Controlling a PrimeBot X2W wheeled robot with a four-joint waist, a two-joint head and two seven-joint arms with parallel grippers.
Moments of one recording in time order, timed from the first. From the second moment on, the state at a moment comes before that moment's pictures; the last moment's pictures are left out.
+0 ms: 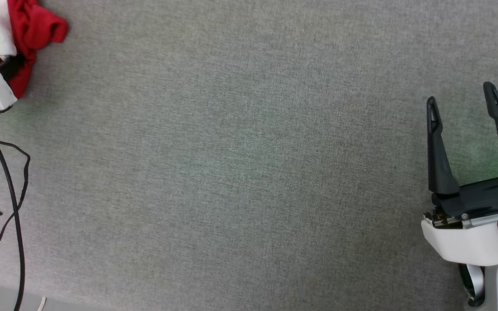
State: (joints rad) left arm -1.03 0.68 -0.44 0.77 -0.98 -0.13 0.55; right arm -0.19 -0.06 -0.01 -0.29 -0.19 0.13 -0.26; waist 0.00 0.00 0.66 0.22
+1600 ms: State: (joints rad) left arm -1.15 0.25 -1.26 0.40 -0.78 -0.13 0.18; right arm -0.16 -0.05 -0.05 -0.21 0.04 0.13 -0.26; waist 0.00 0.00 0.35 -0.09
